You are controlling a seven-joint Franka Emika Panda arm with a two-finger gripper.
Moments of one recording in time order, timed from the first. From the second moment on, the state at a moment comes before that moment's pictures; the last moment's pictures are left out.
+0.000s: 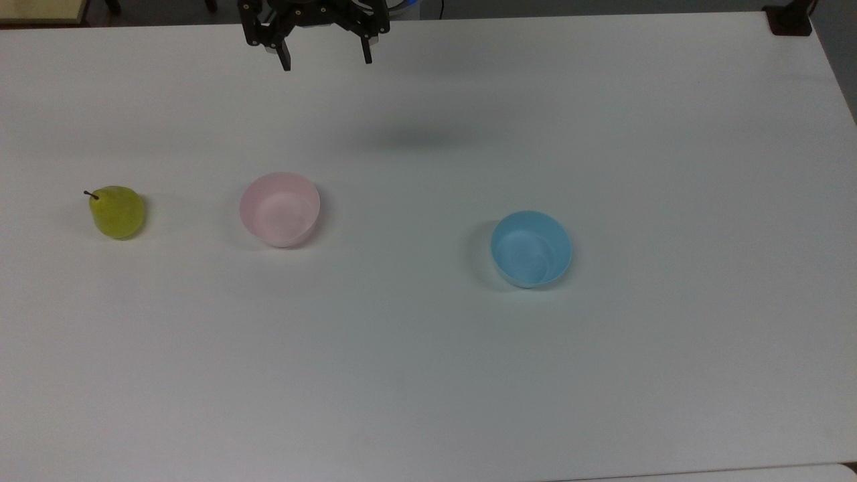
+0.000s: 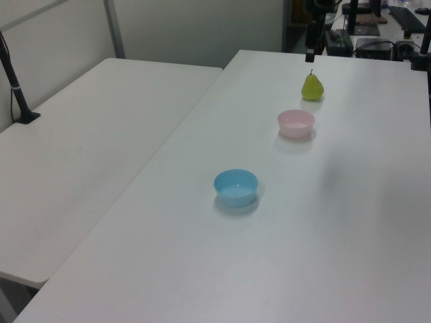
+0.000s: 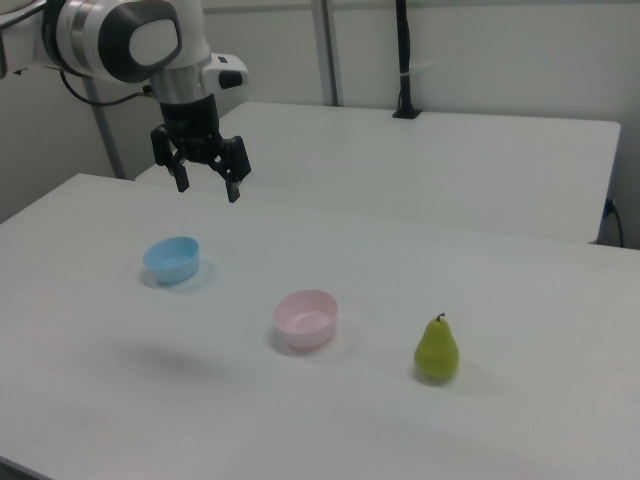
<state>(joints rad) 0.08 0.04 -0.11 -1.63 0.07 1.71 -0.14</state>
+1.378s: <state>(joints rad) -0.12 0.06 -0.12 -1.60 0.02 1.71 -0.45</state>
